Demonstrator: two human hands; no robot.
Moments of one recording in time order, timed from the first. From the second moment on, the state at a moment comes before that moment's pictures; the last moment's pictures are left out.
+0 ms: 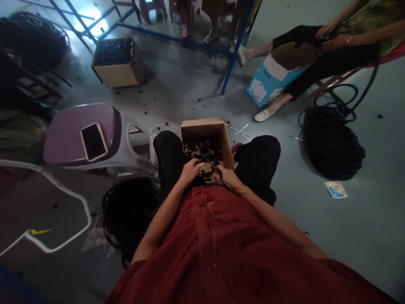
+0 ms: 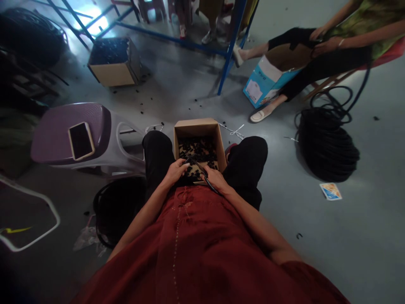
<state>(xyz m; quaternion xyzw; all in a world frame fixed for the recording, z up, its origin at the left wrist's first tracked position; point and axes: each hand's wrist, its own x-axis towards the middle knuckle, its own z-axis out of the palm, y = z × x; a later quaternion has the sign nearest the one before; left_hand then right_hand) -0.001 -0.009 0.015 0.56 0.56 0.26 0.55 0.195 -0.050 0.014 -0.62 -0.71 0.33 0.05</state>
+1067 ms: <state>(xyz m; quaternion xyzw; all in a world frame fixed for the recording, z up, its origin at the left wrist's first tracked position) 0.006 -0.026 0.034 0.63 0.53 0.21 0.52 0.195 -0.042 0.014 -0.61 -0.47 0.56 0.30</state>
